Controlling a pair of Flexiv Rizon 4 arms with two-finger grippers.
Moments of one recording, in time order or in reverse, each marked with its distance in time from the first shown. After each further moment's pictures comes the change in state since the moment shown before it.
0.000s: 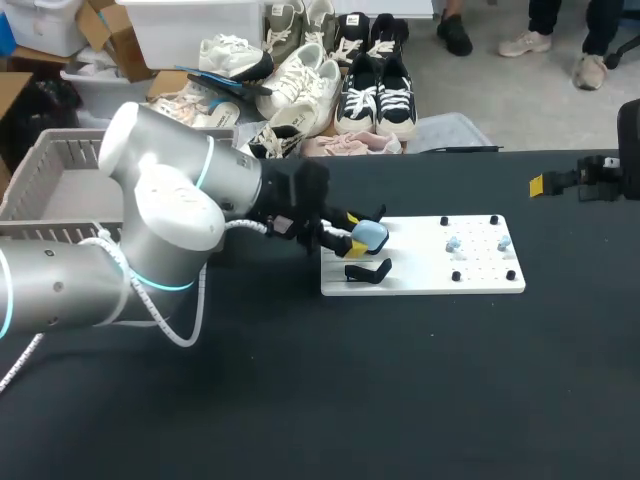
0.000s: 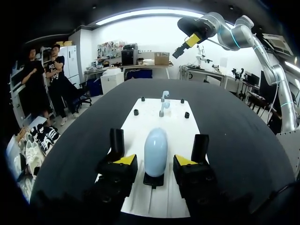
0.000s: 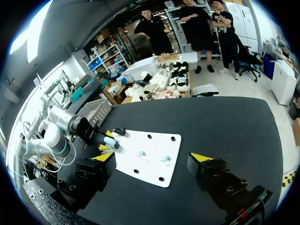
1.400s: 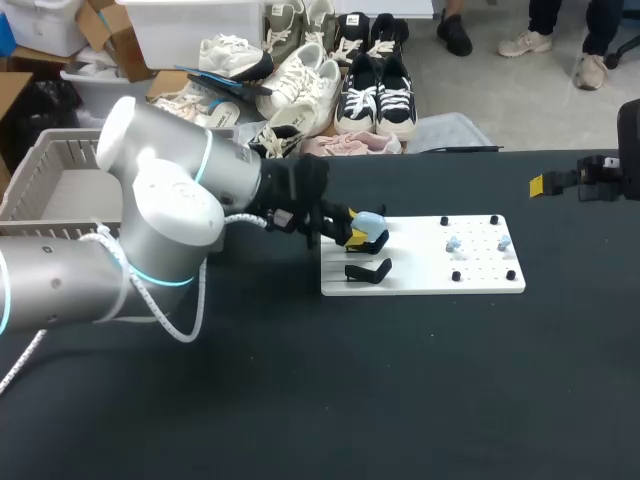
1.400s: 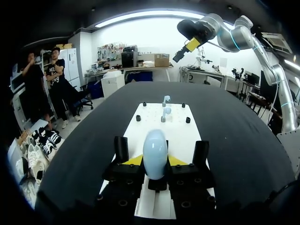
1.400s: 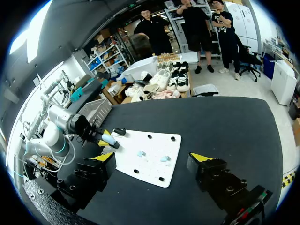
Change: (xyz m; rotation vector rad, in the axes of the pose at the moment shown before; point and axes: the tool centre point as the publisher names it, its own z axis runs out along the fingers) left arm -0.012 0.004 -0.006 -0.017 -0.013 0.020; right arm 0.000 0.000 0.000 0.000 0.000 0.000
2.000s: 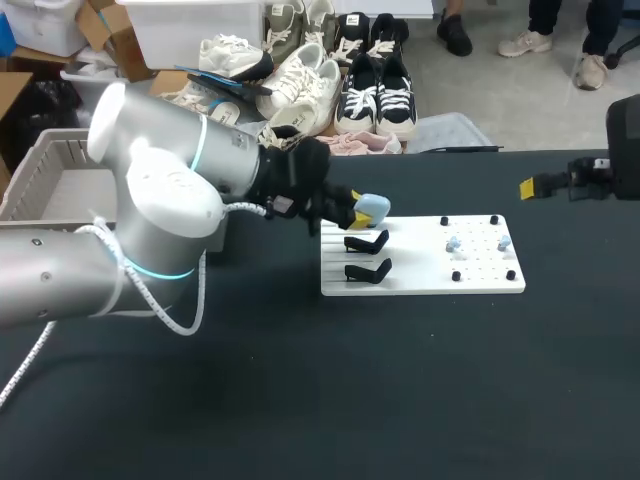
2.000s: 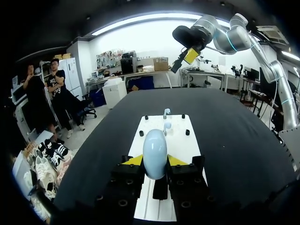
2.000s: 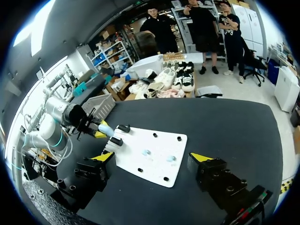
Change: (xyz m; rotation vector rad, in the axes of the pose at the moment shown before) left arm -0.034 0.001 -0.016 -0.043 -0.027 0.072; right arm 0.002 0.016 0.005 -0.017 0.023 -0.057
